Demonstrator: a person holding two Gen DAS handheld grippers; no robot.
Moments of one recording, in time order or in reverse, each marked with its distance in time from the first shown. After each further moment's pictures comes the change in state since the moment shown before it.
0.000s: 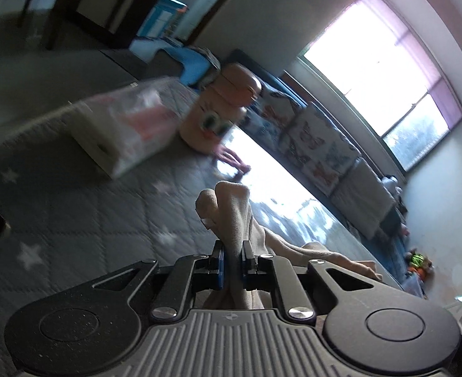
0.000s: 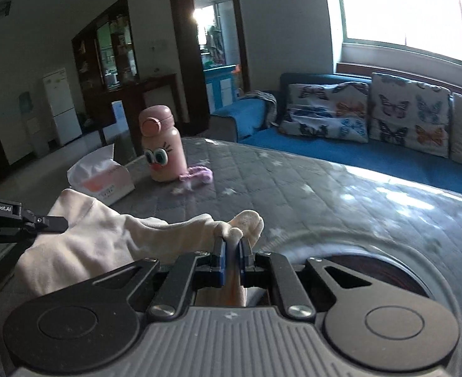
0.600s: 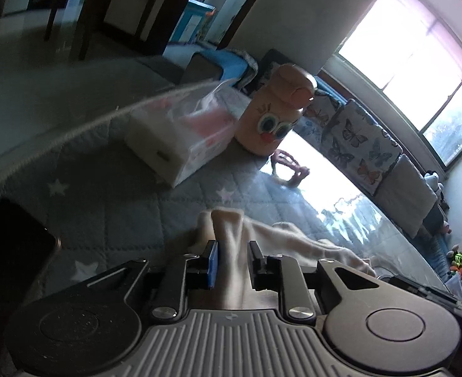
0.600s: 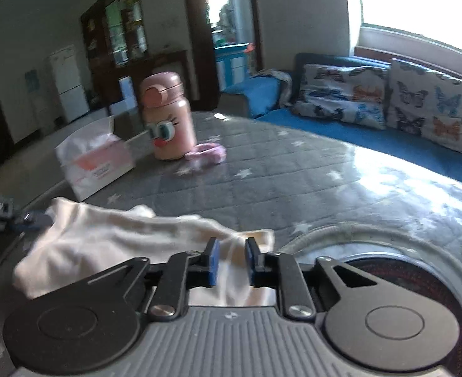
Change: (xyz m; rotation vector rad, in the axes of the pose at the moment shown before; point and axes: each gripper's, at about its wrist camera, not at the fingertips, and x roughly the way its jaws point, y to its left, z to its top) left arm 0.009 0.025 0.002 0.049 -0.005 0.154; right arm 0.048 0.013 -0.008 -0.046 0.103 0.045
